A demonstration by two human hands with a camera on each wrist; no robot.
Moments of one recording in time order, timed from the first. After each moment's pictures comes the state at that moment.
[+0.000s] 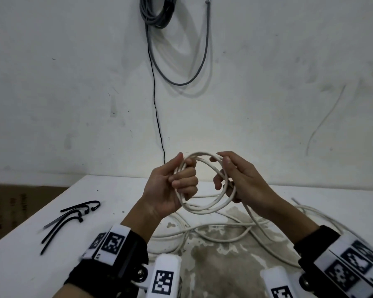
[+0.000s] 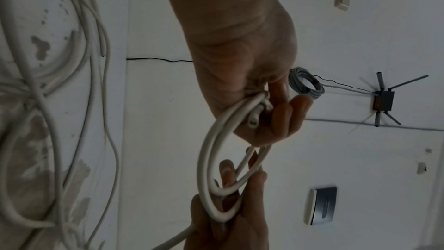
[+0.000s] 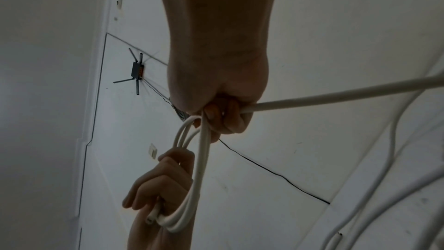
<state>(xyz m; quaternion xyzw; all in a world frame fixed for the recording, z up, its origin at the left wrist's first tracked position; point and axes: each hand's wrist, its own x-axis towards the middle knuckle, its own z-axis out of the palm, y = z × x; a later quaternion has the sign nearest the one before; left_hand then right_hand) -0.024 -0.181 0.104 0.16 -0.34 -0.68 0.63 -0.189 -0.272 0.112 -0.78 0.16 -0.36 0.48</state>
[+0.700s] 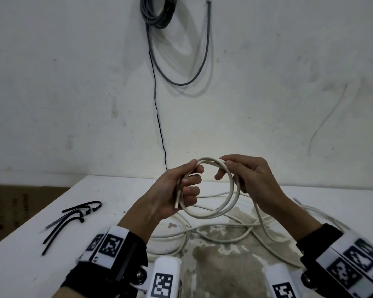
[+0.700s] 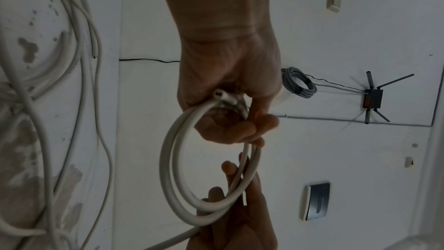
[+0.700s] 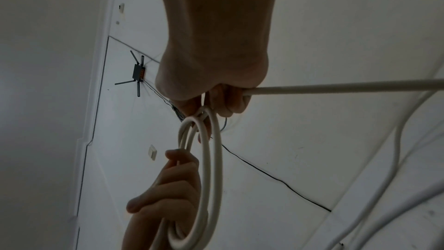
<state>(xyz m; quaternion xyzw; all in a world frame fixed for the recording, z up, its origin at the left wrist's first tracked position) -0.039 -0.183 0.107 0.37 -0.36 -0.57 0.64 -0.195 -0.277 0.116 -0.77 0.13 -0.44 0.45</state>
